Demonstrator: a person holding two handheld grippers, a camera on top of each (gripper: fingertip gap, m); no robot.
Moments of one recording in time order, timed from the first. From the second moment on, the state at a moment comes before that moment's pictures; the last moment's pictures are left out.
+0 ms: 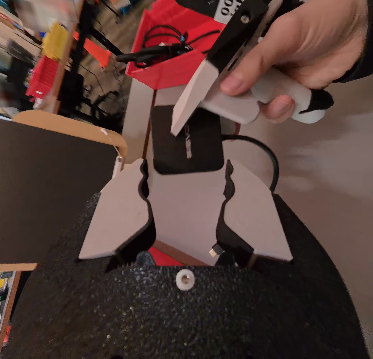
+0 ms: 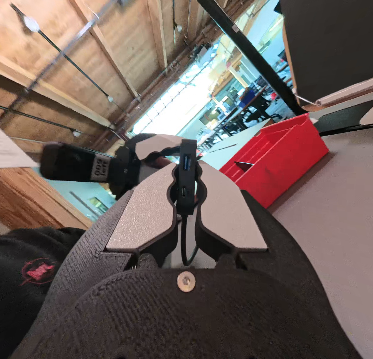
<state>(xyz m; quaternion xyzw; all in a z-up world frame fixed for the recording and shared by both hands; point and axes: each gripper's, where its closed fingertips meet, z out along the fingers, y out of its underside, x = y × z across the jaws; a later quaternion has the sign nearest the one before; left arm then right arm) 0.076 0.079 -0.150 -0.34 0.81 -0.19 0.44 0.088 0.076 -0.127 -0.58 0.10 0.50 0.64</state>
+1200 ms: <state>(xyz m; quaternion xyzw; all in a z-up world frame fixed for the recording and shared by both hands) 0.035 0.034 -0.115 -0.32 0.65 -0.58 0.37 0.049 0.030 -0.107 -0.57 -0.23 0.33 0.71</state>
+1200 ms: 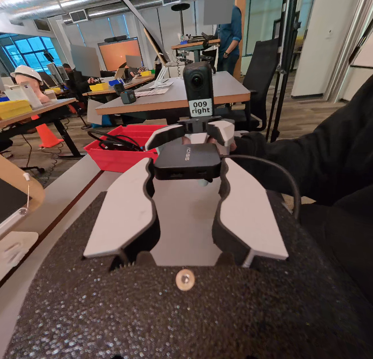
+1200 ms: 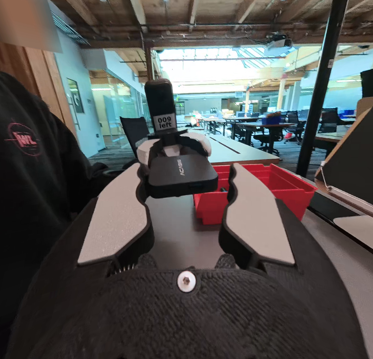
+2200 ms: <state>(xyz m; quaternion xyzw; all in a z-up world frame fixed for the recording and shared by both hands) 0.041 0.065 -0.235 -0.46 0.64 -0.56 0.28 0.090 0.021 -0.209 -0.65 -0.18 0.34 0.65</state>
